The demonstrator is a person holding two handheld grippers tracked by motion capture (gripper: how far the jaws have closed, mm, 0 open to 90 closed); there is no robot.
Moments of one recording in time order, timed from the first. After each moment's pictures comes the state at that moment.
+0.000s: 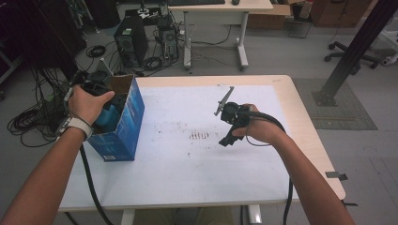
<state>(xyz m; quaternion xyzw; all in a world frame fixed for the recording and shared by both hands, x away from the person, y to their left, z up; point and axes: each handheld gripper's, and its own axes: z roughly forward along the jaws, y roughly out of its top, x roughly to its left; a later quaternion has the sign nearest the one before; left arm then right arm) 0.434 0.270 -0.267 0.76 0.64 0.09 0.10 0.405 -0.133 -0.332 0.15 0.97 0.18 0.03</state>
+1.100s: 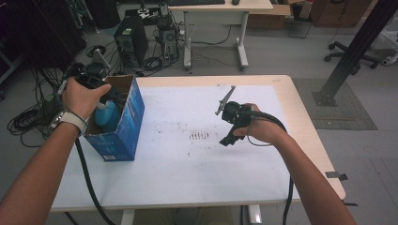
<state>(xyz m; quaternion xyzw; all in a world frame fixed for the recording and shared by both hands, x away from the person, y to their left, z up) 0.429 0.268 -0.235 0.76 0.63 0.09 0.11 0.403 -0.136 -0.327 0.15 0.97 0.19 0.03</state>
